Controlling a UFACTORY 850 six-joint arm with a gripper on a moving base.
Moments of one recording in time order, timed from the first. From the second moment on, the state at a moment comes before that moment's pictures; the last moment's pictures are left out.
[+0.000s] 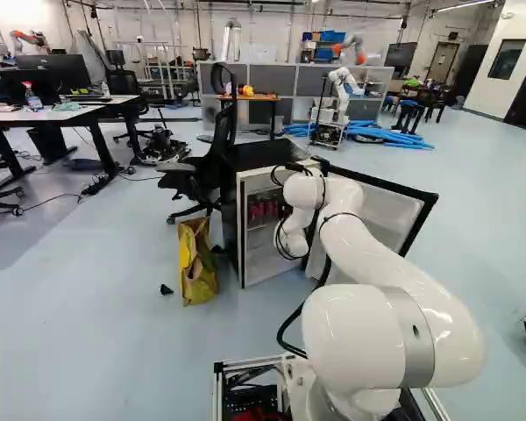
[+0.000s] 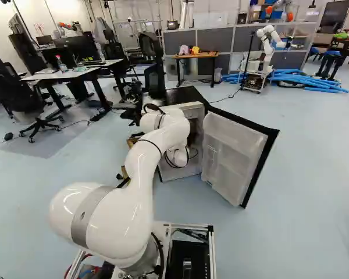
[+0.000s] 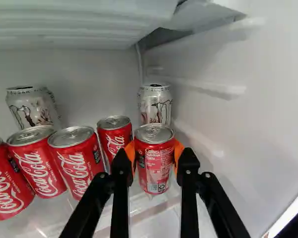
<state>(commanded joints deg) -9.1 -92.6 -99.7 -3.1 79.1 0.0</state>
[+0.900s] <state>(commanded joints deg) -6.6 -74.4 -74.5 -3.1 79.1 0.0</state>
